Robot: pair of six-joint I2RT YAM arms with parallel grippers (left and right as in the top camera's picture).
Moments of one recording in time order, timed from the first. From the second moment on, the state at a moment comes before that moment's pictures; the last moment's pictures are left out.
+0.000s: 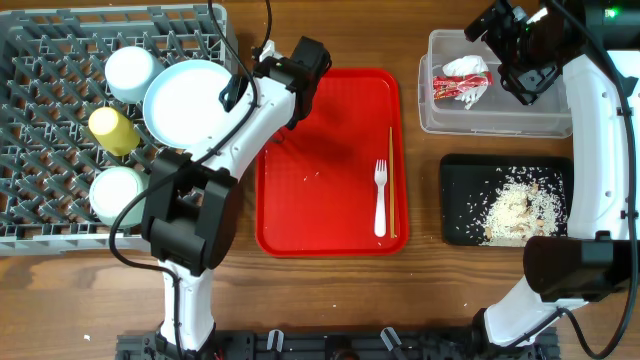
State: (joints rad) left arm -0.45 2.12 1.72 -1.02 -0.84 -0.24; right arm -0.01 1.85 2.11 -1.37 -0.11 0.80
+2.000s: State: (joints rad) left arm -0.03 1.69 1.74 -0.80 0.22 -0.39; right arm -0.01 1.85 2.11 -1.37 -0.11 0.80
